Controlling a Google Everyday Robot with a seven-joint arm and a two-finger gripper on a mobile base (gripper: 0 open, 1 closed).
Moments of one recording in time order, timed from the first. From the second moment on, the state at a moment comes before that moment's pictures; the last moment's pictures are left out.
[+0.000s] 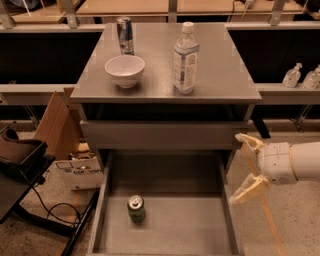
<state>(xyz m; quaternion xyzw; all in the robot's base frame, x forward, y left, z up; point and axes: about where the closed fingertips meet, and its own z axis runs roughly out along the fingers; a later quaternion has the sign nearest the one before) 0.470 -0.202 0.743 -0.57 0.69 0.18 0.41</state>
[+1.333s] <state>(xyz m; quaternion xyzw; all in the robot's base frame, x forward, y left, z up) 0.505 -0.076 0.582 -0.58 0.65 0.28 0.41</state>
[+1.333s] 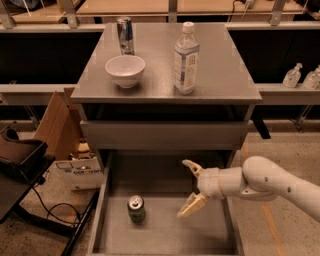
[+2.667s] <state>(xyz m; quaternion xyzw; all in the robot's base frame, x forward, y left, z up) 0.512 0.055 0.440 -0.54 0.64 0.33 0.44</state>
